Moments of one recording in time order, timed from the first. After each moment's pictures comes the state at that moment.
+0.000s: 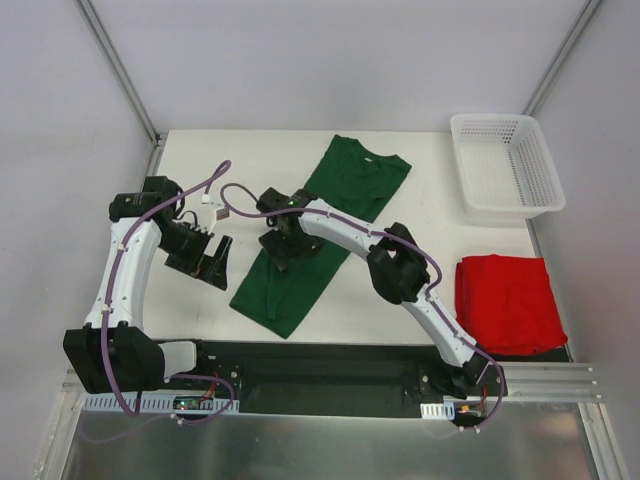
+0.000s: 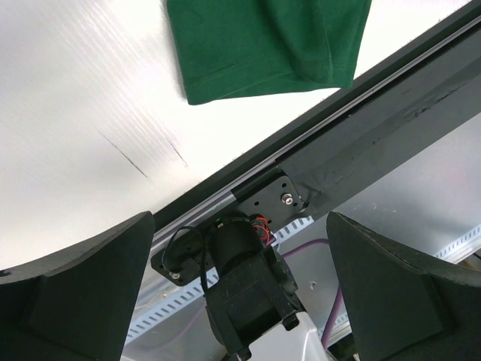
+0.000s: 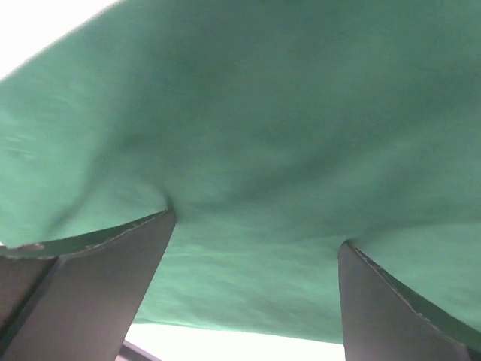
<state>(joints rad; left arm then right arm) 0.07 1.24 1.22 -1.47 0.46 0.48 0.94 2.44 2.18 -1.09 0.04 0.25</state>
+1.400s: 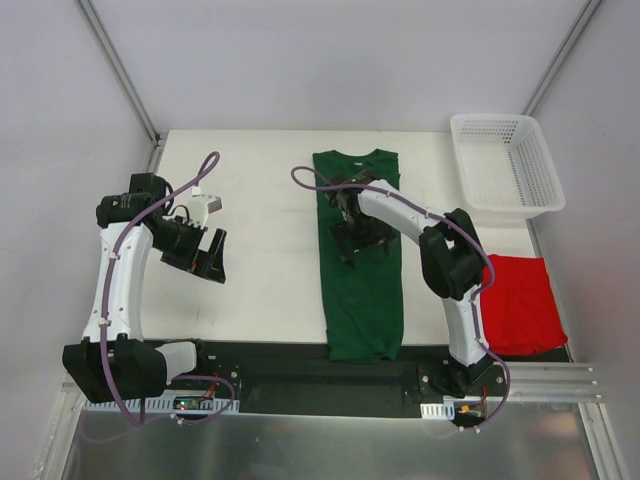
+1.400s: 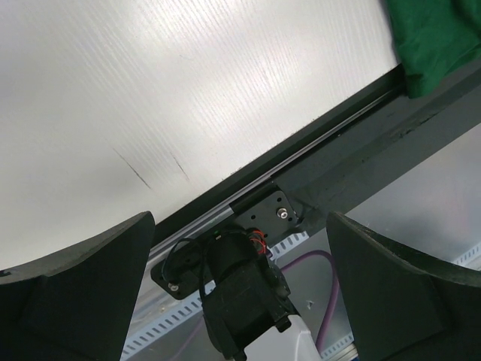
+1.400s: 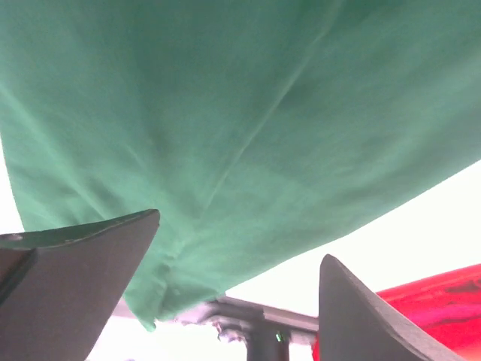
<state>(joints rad) 0.12 1.20 1.27 -1.47 0.52 0.48 0.70 2.11 1.72 -1.27 0.18 0.28</state>
